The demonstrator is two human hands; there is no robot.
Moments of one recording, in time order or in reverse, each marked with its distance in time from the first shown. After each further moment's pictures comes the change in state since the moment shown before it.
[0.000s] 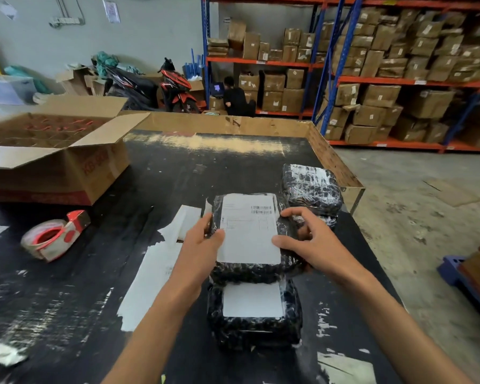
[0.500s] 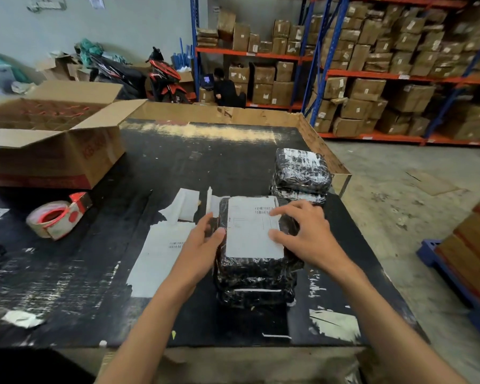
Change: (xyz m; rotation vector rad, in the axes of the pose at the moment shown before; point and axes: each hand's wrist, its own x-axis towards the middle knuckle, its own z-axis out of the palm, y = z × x) left_hand -0.044 -0.035 -0.016 0.113 -0.047 -0.041; right_hand -0.041 0.010 0.029 -0.499 0.116 -0.135
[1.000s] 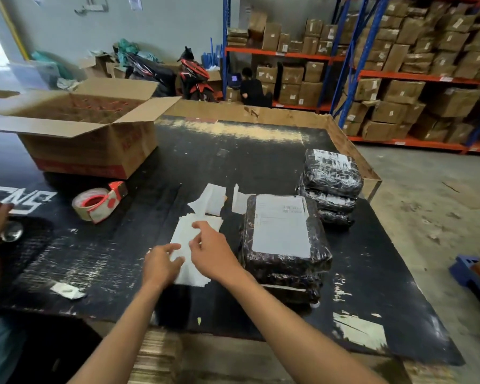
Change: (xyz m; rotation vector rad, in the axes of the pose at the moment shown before) left_hand 0.021 -0.109 -0.105 0.555 0.333 -0.166; right_hand 0.015 -0.125 0.165 0.313 -0.309 -0.070
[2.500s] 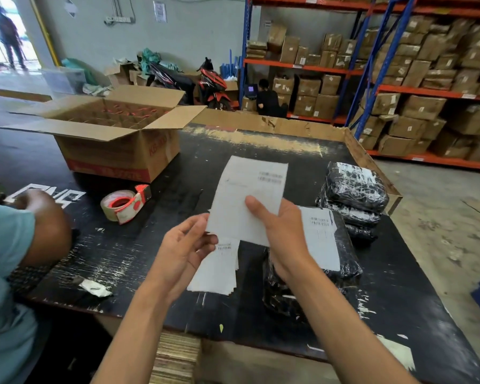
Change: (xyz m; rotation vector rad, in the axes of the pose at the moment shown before) left_hand -0.069 0.071 -0.083 -1.326 -0.333 0.155; right_hand -0.030 -0.045 -0.068 0.820 0.327 -0.056
